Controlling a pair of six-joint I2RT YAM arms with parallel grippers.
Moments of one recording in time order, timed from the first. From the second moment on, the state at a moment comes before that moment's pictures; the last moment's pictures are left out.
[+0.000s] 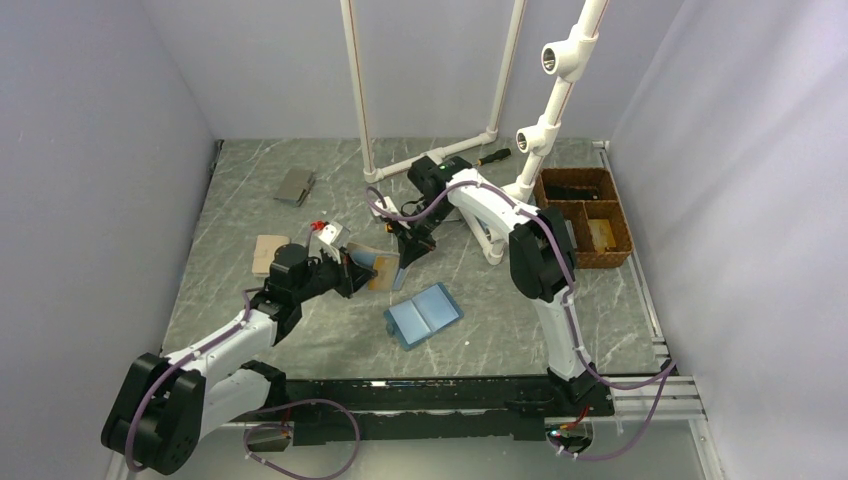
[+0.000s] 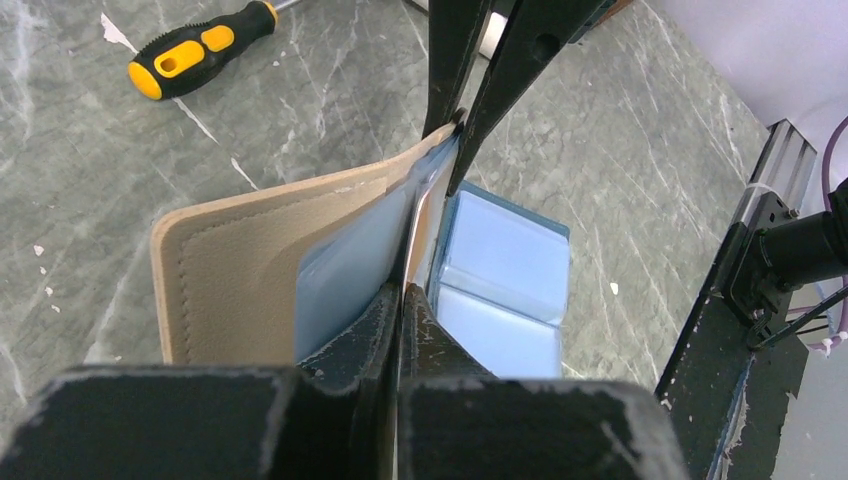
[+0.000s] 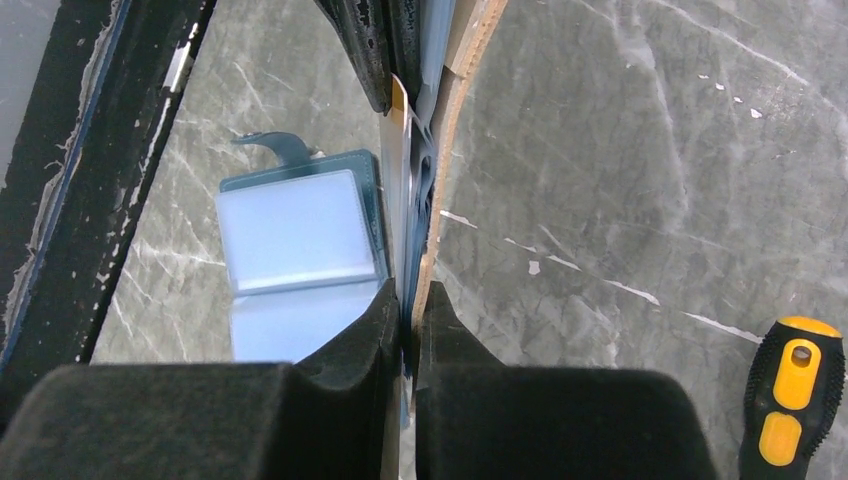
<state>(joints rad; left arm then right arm) -0.38 1.04 0.33 0.42 0.53 -0.28 0.63 2.20 1.91 -1.20 -0.94 -1.19</state>
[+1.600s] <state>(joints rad) -0.38 0.60 0.27 0.11 0.25 -0.41 0.60 2.41 2.08 -1.21 -0.90 -0.89</state>
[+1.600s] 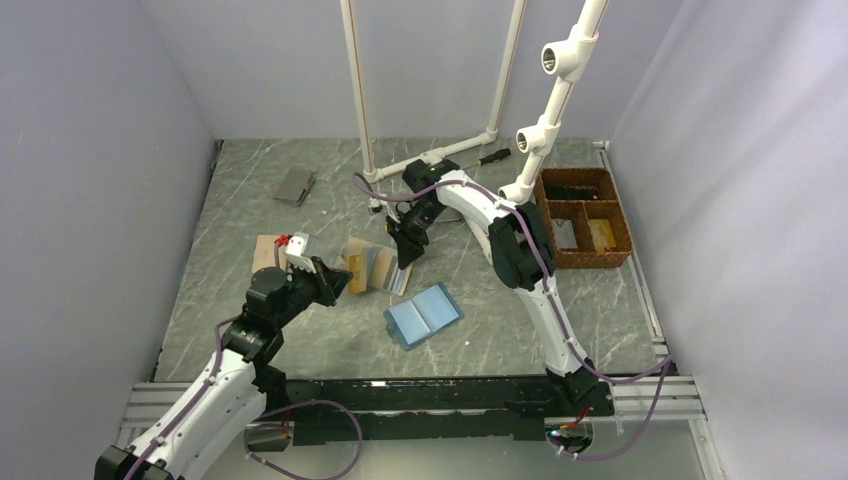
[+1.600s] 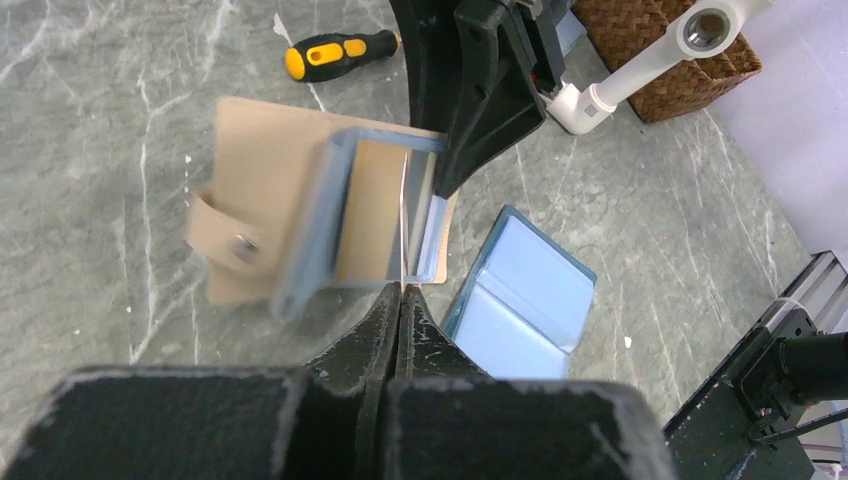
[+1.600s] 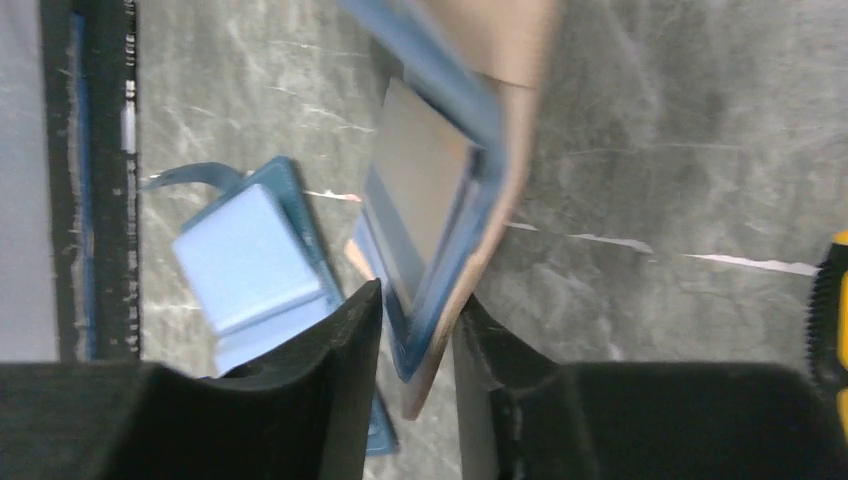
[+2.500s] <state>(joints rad) -0.38 0.51 0.25 0.06 0.35 -0.47 0.71 1.91 1.83 -1.09 -0.79 -0.93</state>
